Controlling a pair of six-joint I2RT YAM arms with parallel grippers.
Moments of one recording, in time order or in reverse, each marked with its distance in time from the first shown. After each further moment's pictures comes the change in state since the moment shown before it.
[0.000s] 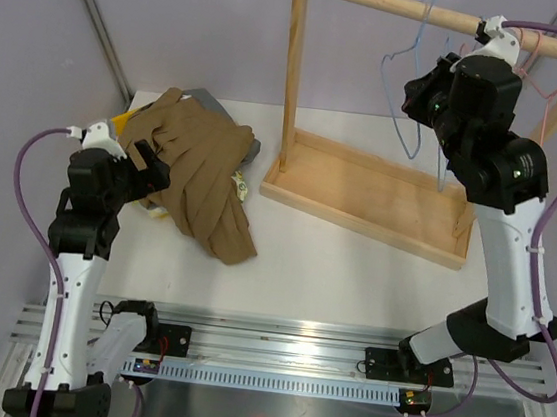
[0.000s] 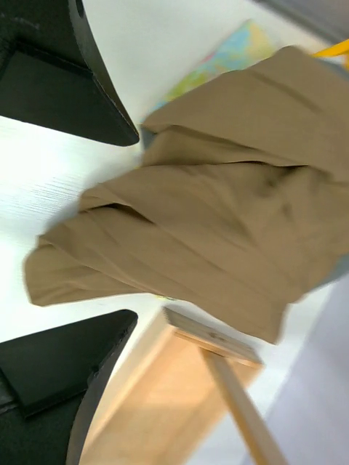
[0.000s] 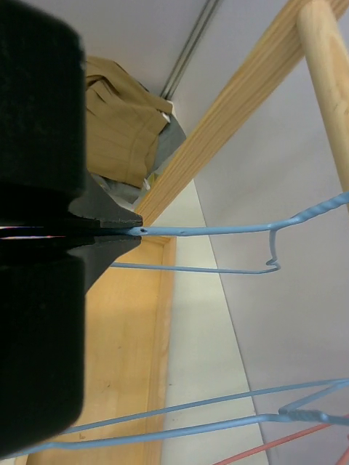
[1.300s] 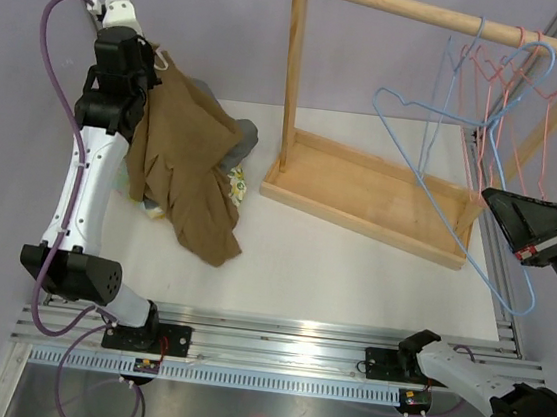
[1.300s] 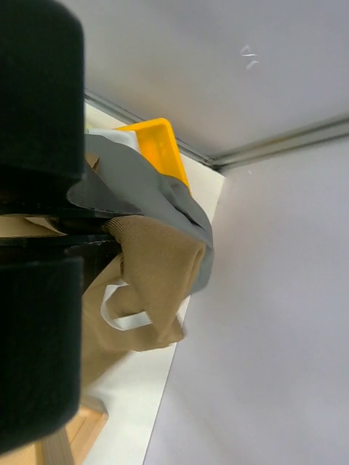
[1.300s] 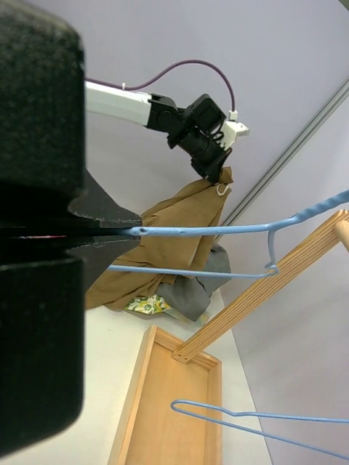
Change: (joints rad) left arm -0.145 0.680 0.779 0.091 -0.365 0.248; right arm 0.020 -0.522 -0.031 -0.251 -0.301 0.241
